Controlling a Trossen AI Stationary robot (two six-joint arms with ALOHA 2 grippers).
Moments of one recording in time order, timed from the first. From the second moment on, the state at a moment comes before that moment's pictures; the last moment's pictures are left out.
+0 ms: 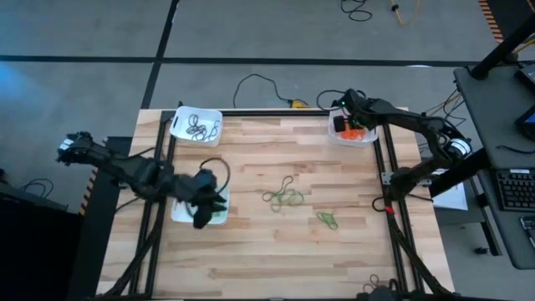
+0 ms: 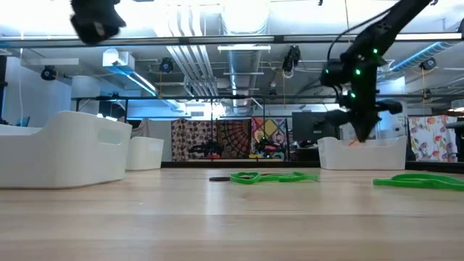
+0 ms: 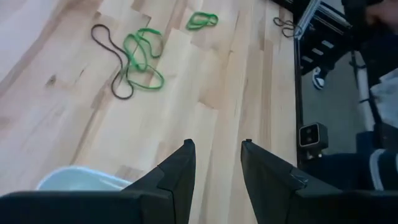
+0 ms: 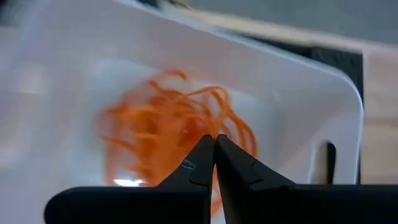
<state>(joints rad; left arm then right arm) -0.35 1.03 0.92 -0.60 -0.13 -0.68 -0.90 1.46 0.91 -0.69 0.38 0.48</state>
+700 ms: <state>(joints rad) 0.05 1.04 1.08 -0.56 0.11 -0.25 -0.87 1.45 0.87 -0.72 0.44 0.41</state>
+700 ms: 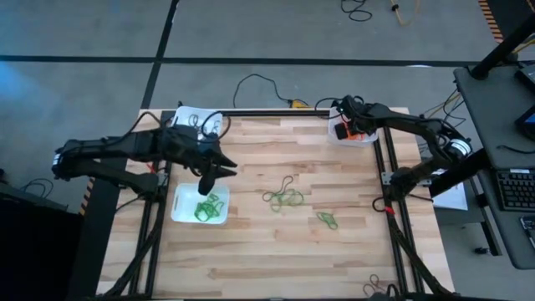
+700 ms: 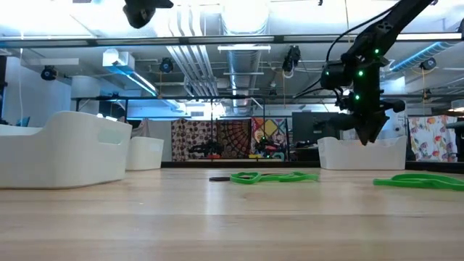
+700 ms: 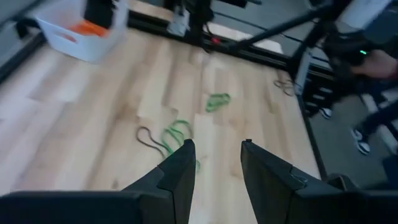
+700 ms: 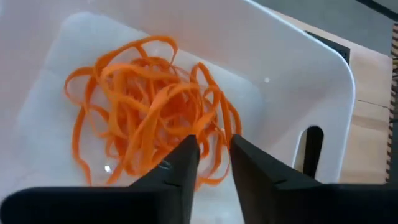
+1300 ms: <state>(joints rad) -0.29 1.01 1.08 -0.52 -0.05 -0.37 -0.24 1.28 0.89 -0.92 0.47 0.82</state>
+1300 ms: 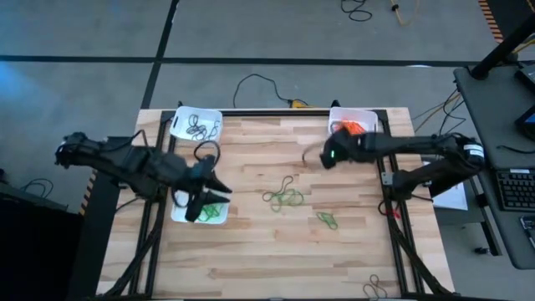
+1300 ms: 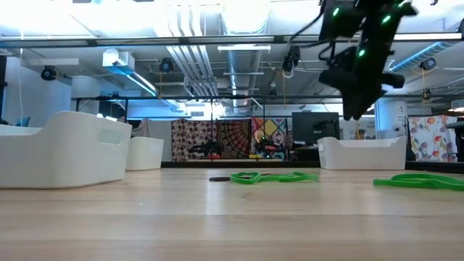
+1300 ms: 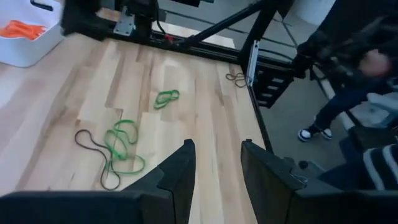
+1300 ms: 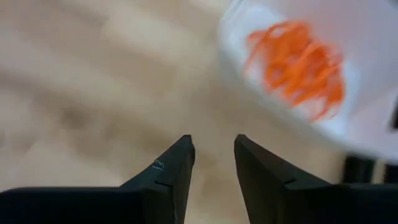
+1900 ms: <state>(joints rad) -0.36 1.25 1.01 -0.34 -0.25 -0.43 0.43 1.30 1.07 -0.81 0.51 1.00</state>
